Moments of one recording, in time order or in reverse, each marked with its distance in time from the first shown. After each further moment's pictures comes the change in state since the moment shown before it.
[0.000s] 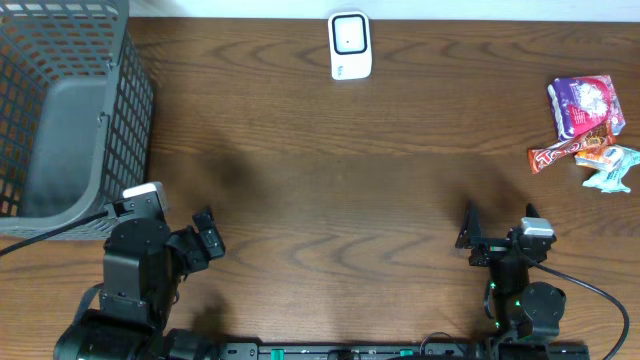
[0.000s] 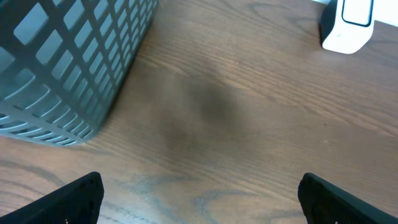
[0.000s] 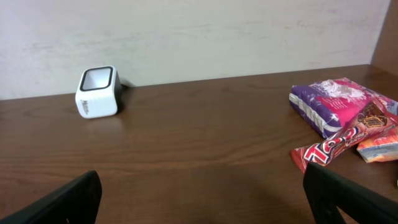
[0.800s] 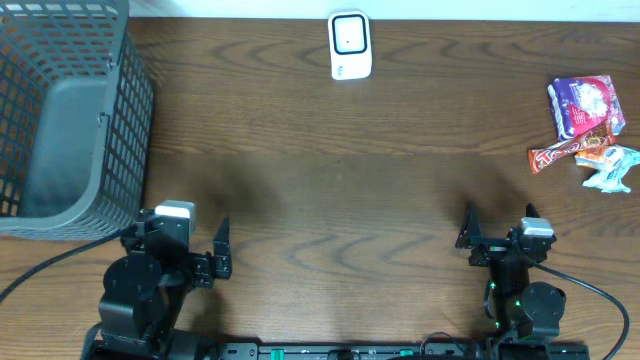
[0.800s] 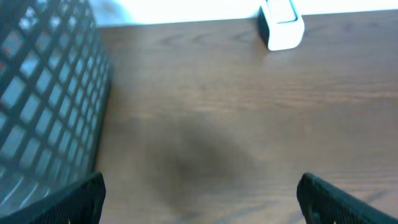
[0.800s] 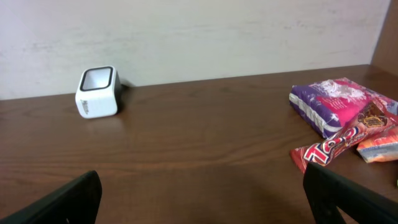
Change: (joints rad) left arm 0.022 -0.234 -0.216 0.240 0.168 0.375; right arm 0.000 0.000 0.000 0.000 0.000 0.000
